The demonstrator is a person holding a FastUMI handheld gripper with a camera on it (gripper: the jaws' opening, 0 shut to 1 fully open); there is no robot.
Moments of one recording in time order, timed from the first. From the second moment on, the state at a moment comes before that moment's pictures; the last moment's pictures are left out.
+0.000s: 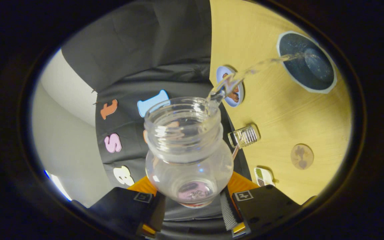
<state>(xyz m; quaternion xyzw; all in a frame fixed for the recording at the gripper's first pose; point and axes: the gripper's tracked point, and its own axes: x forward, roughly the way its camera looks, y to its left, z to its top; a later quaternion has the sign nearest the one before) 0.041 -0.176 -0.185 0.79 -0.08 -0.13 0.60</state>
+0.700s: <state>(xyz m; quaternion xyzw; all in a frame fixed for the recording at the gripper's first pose) 0.045 -0.178 -0.183 0.80 -0.09 -0.13 0.58</state>
